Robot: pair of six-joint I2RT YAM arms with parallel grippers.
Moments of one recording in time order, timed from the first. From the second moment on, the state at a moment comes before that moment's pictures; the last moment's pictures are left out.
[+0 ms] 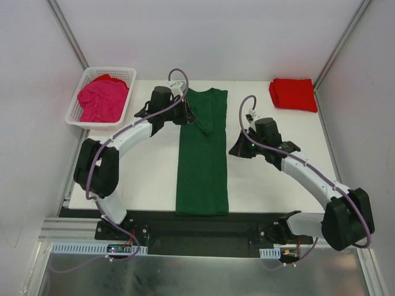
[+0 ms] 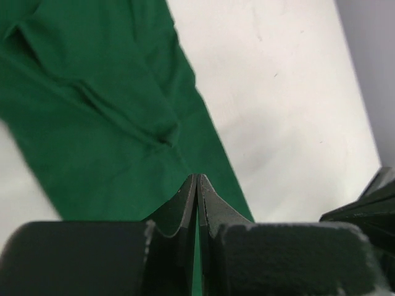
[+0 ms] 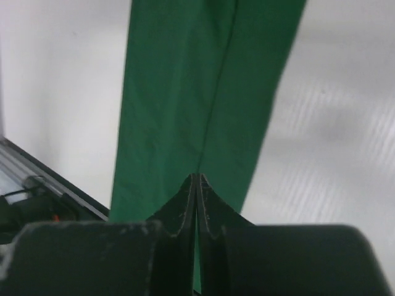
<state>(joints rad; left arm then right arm) -0.42 1.68 1.24 -0.10 0.39 -0.43 0.48 1.22 0.84 -0.37 -0.25 0.51</state>
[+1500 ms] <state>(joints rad) -0.29 2.41 1.88 -0.21 0.64 -0.54 0.41 2.26 1.50 0.05 -0.75 0.82</state>
